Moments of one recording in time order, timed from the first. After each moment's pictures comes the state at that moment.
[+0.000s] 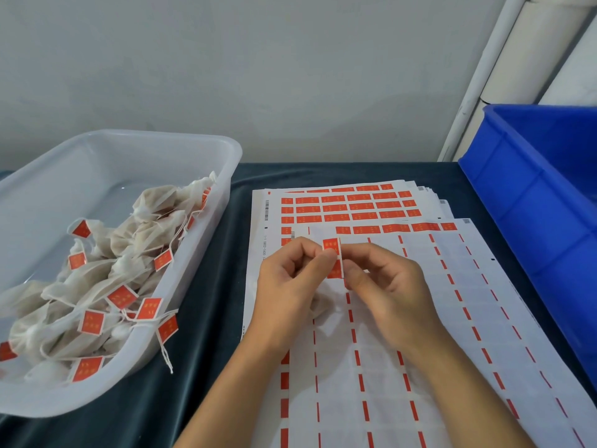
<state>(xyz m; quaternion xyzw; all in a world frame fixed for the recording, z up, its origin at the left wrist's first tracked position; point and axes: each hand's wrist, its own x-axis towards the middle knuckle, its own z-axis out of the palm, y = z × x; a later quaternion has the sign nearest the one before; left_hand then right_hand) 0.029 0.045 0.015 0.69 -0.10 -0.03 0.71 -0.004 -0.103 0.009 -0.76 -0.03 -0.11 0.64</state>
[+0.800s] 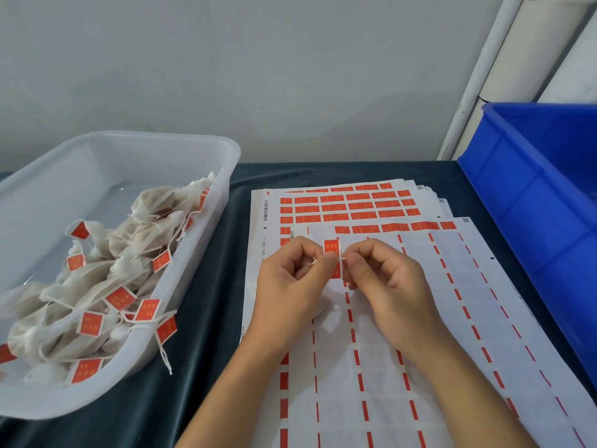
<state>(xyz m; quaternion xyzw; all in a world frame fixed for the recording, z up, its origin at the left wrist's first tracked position) 0.034 0.042 0.005 0.74 -0.09 0.00 0.67 -0.004 -0.106 0.008 -0.76 -0.01 -0.12 0.64</state>
